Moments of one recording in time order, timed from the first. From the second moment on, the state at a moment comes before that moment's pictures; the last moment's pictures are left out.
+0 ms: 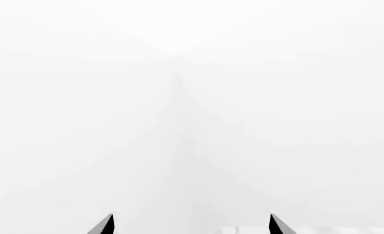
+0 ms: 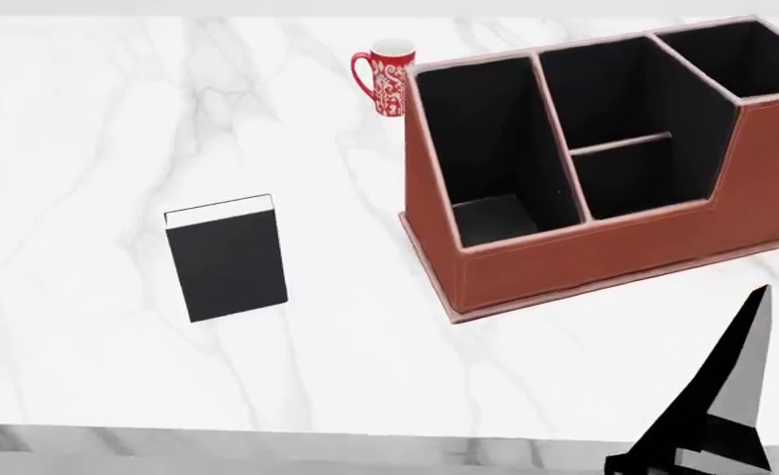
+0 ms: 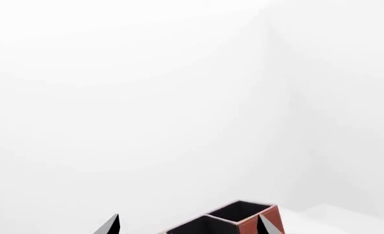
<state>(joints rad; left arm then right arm) 0.47 0.00 -0.34 1.05 0.15 -0.10 -0.22 -0.11 0.72 0.01 -1.01 0.69 0.13 0.88</state>
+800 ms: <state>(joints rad) 0.45 0.00 -0.33 1.05 0.15 -0.11 -0.21 -0.09 0.78 -0.11 -1.03 0.63 0.08 0.88</state>
